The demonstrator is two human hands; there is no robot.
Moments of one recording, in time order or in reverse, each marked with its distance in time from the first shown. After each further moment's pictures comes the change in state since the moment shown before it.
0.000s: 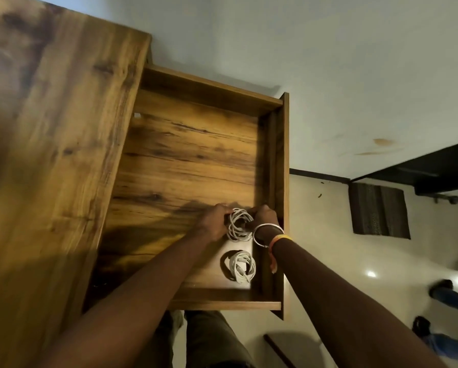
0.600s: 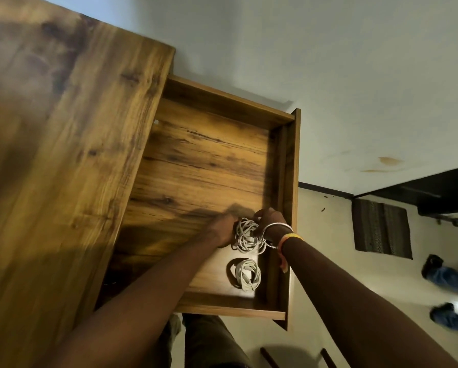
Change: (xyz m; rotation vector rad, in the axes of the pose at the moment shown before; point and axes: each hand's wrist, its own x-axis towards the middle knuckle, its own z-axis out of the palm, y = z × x) left_hand -0.003 -0.003 -0.010 0.119 -0.088 0.004; right_hand 0.002 -0.022 -0.021 -0.304 -0.127 -0.027
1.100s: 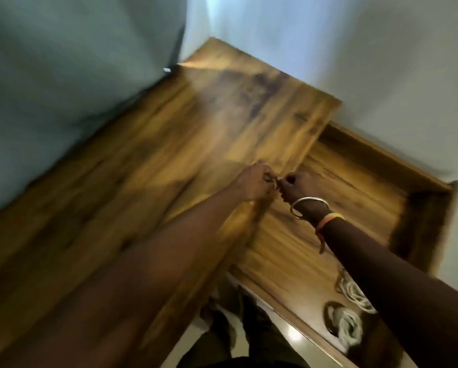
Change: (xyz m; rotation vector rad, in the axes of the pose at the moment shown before) left_hand -0.176 -0.093 -0.190 -0.363 0.615 -0.043; right_hand -0.070 -0.259 -0.012 0.299 0.150 -0.540
